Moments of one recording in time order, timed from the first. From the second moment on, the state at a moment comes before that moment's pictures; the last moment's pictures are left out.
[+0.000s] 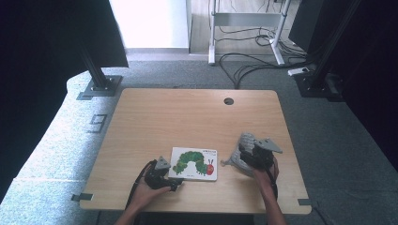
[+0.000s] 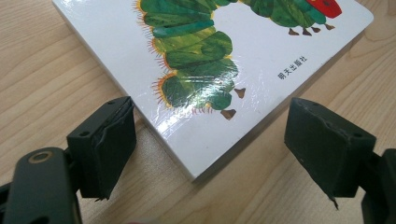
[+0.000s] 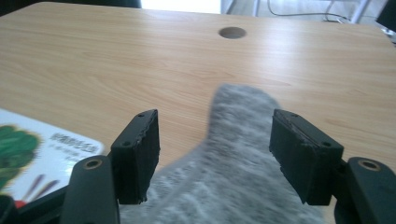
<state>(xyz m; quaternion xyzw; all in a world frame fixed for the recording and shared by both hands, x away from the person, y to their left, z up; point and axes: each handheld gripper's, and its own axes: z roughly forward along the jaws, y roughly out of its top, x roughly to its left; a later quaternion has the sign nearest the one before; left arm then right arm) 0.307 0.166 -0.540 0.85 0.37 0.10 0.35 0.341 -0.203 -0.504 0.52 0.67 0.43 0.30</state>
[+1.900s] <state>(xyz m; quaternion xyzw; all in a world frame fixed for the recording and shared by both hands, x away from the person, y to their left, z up) 0.308 0.166 -0.539 0.85 0.37 0.09 0.36 0.349 -0.104 -0.550 0.48 0.77 0.41 0.13</state>
